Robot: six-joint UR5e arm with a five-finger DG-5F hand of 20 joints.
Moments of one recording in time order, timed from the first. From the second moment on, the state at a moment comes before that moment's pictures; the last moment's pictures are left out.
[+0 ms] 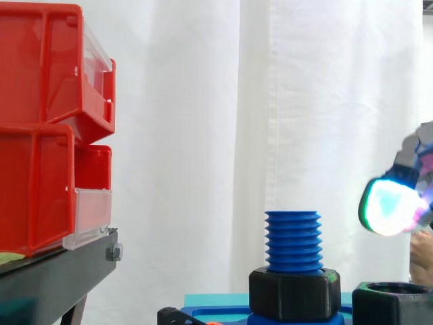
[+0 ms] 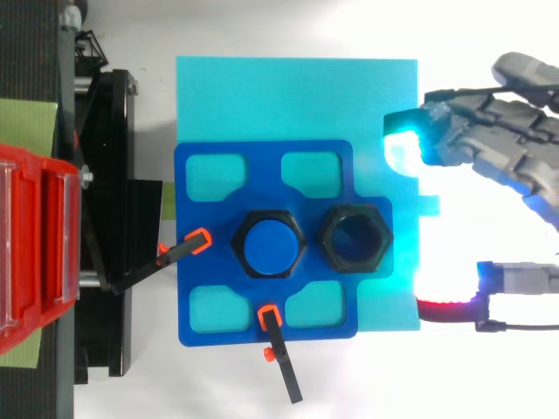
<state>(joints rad) 0.43 -1.90 -1.71 -2.63 -0.72 -1.39</state>
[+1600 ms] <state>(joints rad) 0.43 -1.96 -1.73 -2.51 -0.71 -1.37</state>
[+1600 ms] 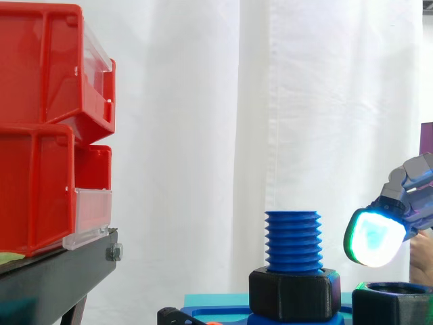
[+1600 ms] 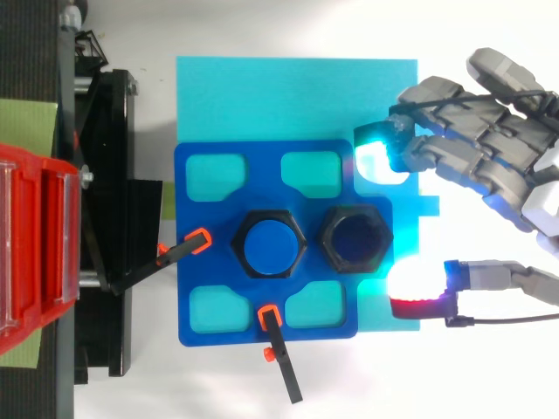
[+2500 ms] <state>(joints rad) 0.44 -1.98 -1.73 -2.46 -0.71 -1.42</state>
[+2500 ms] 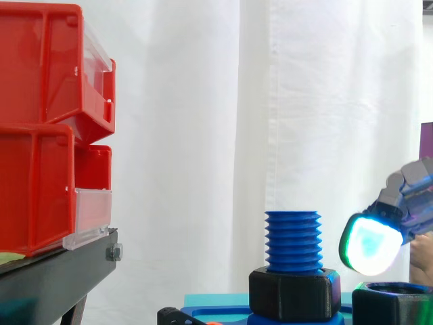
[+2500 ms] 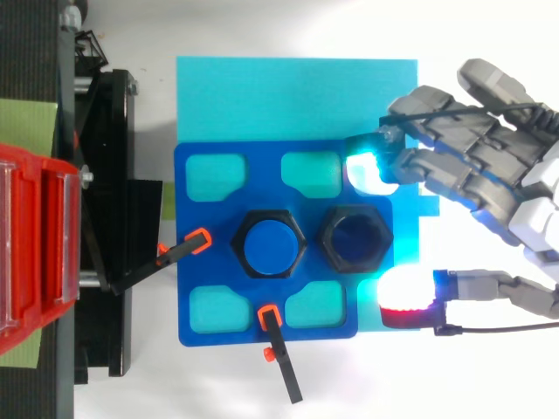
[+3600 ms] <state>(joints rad) 0.44 -2.01 -1.73 -2.43 -0.72 -1.46</state>
